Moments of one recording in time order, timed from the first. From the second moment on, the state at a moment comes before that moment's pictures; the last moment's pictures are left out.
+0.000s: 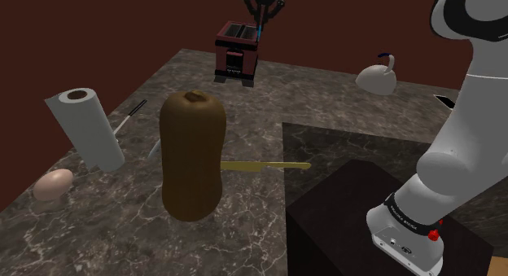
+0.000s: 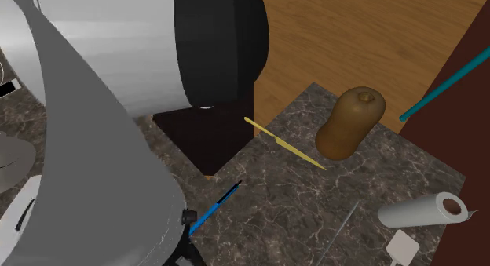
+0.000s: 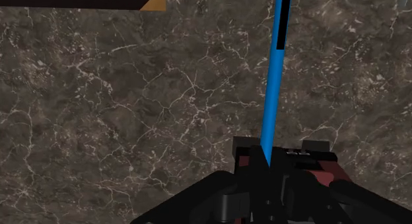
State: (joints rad) arm -0.26 0.35 0.63 -1.19 -0.27 1.55 1.06
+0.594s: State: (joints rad) arm -0.29 0.37 0.62 -1.26 -0.28 1.64 1.03
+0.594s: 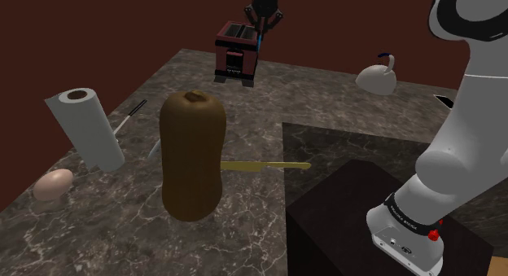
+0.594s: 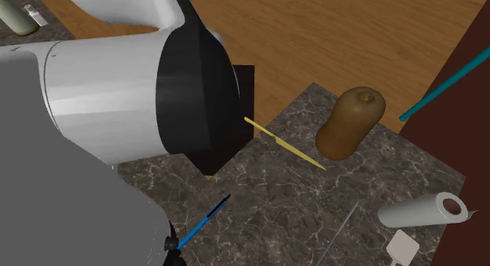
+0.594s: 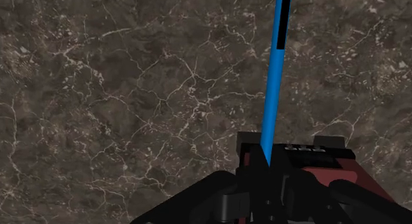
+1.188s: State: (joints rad) arm -0.32 0.35 0.61 -1.41 -0.27 1.77 1.04
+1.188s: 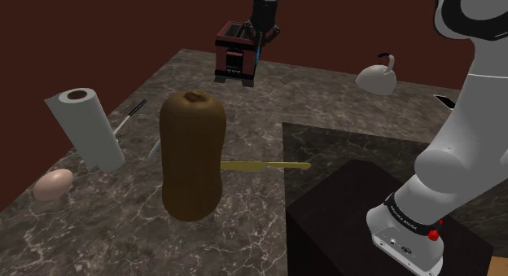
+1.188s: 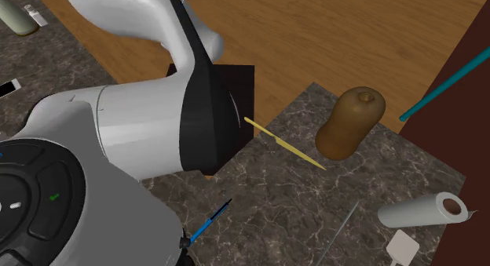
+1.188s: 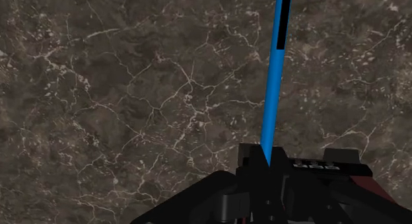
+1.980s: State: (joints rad) arm -0.34 0.35 0.61 -1.57 -0.28 1.93 1.05
